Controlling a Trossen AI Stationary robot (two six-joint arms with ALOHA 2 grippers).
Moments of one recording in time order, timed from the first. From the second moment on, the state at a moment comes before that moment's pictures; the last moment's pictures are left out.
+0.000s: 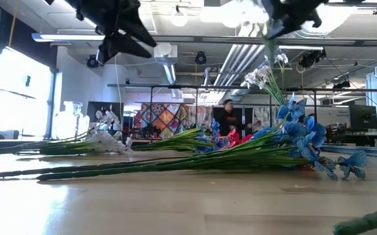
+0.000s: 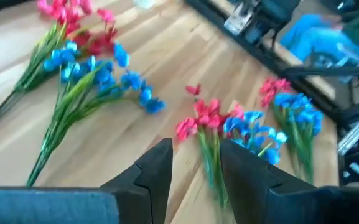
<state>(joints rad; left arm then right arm) -0.02 1.18 0.85 -0.23 -0.20 -0.63 -0.09 1.02 1.00 -0.54 0.95 0.29</state>
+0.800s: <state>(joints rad) -0.06 1.16 0.85 -0.31 -0.25 -0.71 -0.44 0.79 0.60 -0.02 0.88 0.02</state>
